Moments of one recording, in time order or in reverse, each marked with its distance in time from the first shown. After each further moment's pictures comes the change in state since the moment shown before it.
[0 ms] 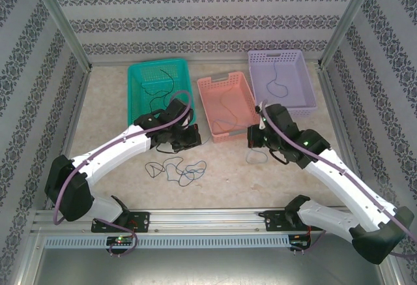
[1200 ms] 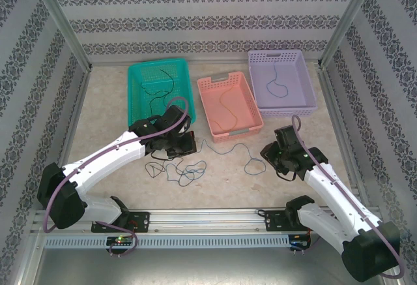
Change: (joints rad) left arm -0.037 -0.085 -0.038 -0.078 -0.051 0.002; right arm -0.311 -0.111 -0.401 0.060 -0.137 0.610
